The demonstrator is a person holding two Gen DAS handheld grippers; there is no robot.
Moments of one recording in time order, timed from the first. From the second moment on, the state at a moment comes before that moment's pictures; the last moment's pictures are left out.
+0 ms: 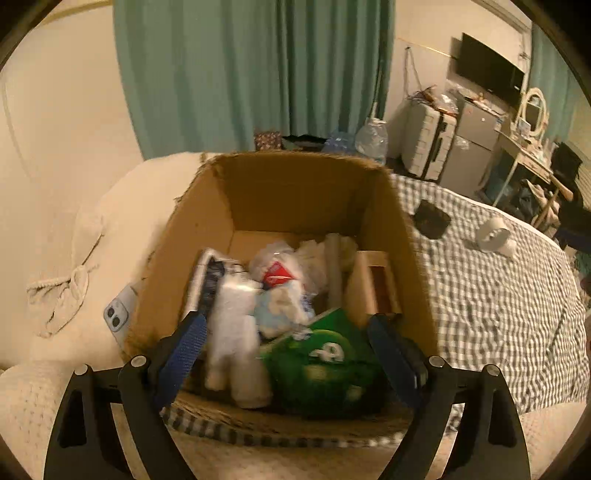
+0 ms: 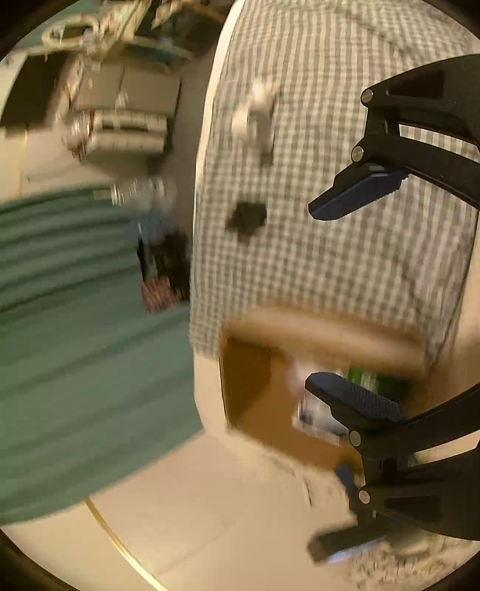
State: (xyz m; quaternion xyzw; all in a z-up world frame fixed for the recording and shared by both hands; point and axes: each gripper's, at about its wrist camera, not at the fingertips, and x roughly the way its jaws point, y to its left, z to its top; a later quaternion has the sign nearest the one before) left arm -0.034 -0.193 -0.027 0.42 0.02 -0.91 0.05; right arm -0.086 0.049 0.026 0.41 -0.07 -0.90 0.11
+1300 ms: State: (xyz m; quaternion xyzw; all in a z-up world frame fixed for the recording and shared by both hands) left arm -0.312 0.022 -0.182 0.43 0.01 -0.90 0.00; right arm -0.275 0.195 -0.127 0.40 -0.06 -0.92 0.05
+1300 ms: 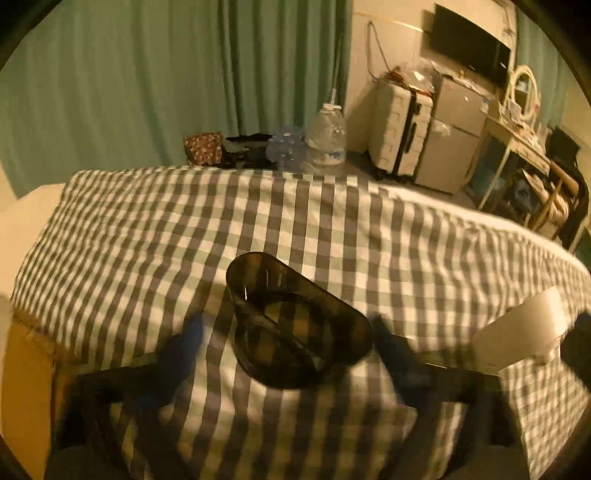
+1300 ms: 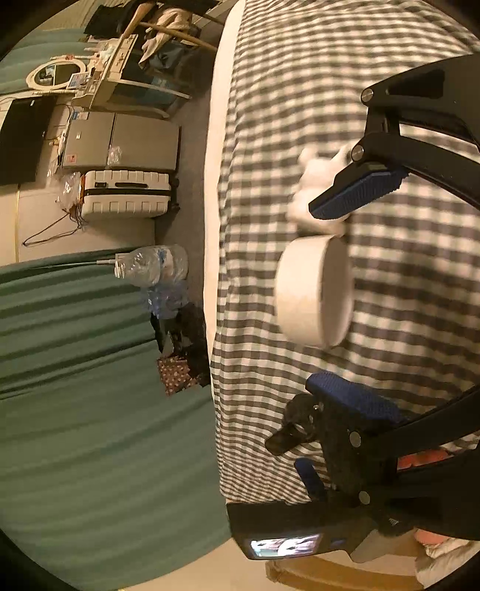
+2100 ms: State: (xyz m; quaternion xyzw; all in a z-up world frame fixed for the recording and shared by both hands) left arm -0.135 -0.076 -0.030 0.36 0.08 -0.92 -0.11; right arm -0.110 0.152 -0.047 0.43 -0.08 -0.90 0.05
